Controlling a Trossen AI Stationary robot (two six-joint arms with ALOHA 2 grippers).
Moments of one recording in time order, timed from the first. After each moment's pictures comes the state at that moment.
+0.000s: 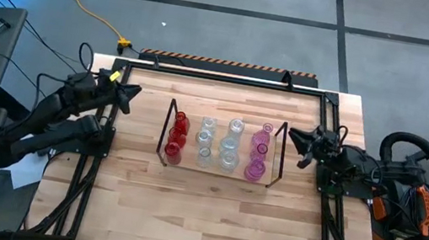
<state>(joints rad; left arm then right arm) 0.63 0.24 0.49 -0.54 -0.05 -0.44 0.10 0.00 0.01 0.17 0.54 0.28</state>
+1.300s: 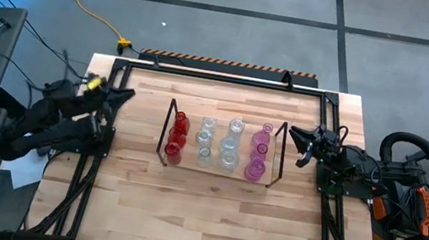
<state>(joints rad) 0.46 0.02 0.48 -0.47 -0.06 -0.44 0.08 0.01 0.01 0.16 0.57 0.20</state>
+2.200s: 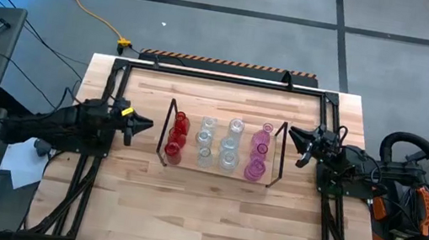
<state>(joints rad) 0.21 0.00 0.12 -0.39 -0.05 -0.44 0.08 0.01 0.01 0.15 0.56 0.20</state>
